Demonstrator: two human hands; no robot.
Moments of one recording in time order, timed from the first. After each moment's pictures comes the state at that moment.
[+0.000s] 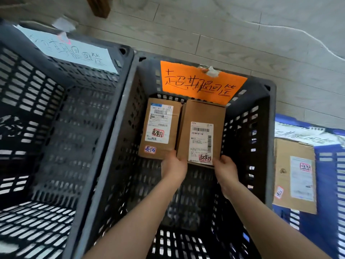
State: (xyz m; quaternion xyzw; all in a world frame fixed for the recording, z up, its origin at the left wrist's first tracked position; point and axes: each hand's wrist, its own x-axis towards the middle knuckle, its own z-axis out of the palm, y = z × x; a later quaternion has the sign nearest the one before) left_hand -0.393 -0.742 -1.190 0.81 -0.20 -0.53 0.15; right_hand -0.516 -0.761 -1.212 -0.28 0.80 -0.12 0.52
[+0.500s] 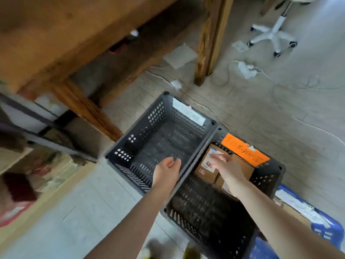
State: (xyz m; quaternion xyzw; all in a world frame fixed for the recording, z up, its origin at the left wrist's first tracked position) left_hand -0.252 -0.613 -0.833 0.82 -0.04 -0.43 0.37; right_hand -0.363 -0.728 -0.855 -0.53 0.59 -0.03 0.60
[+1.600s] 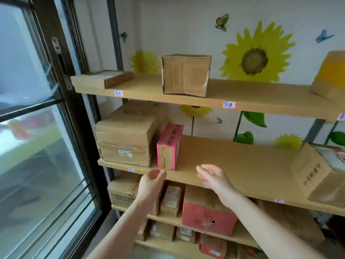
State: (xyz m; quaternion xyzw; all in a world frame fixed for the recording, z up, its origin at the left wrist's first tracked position) left_hand -0.069 0.227 -0.431 0.75 0.21 0.11 0.62; right_hand -0.010 0.052 -0.429 -0.78 -0.02 0.12 0.61
